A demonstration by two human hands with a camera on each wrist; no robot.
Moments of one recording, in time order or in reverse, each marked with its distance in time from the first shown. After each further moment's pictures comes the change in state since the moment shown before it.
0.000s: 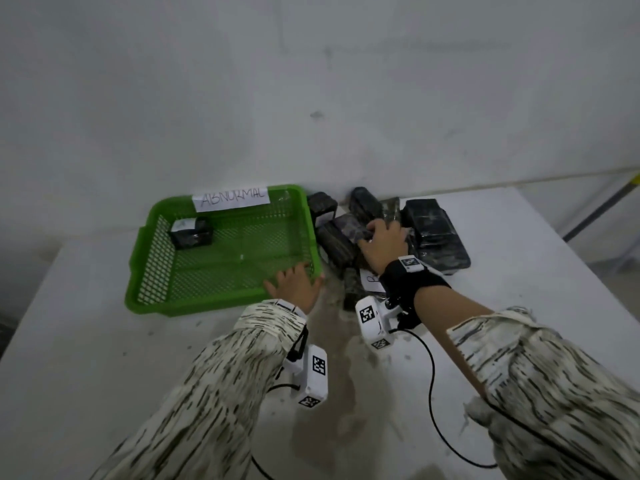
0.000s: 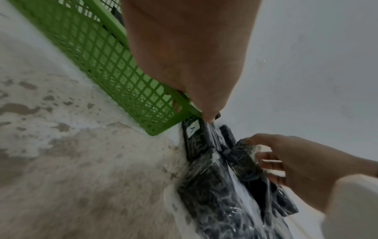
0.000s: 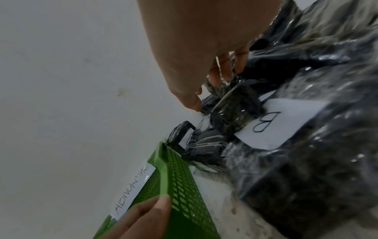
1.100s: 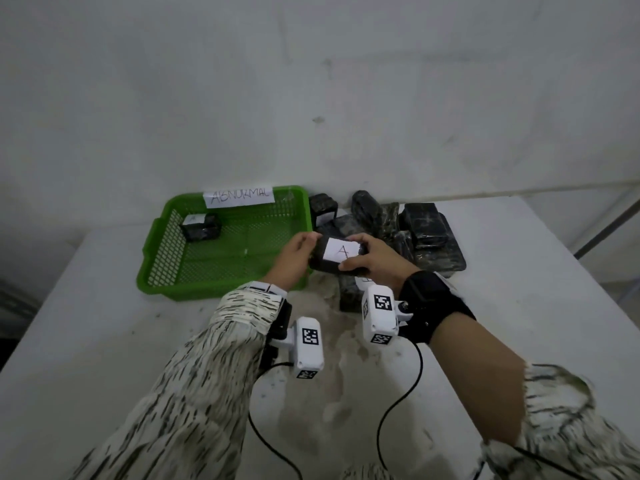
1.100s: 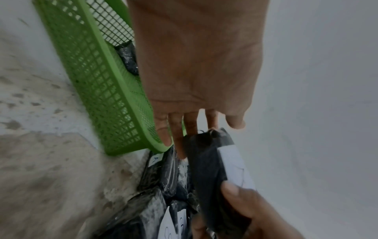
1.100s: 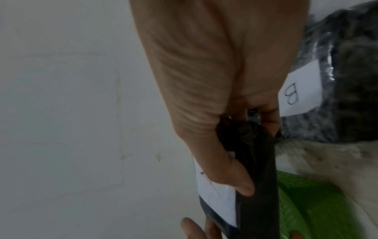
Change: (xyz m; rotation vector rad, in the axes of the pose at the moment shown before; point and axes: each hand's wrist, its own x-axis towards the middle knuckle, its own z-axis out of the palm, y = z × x) left_hand -0.027 0.028 -0.042 -0.847 -0.040 0.158; right_hand -0.044 0.015 -0.025 1.001 -0.577 -0.068
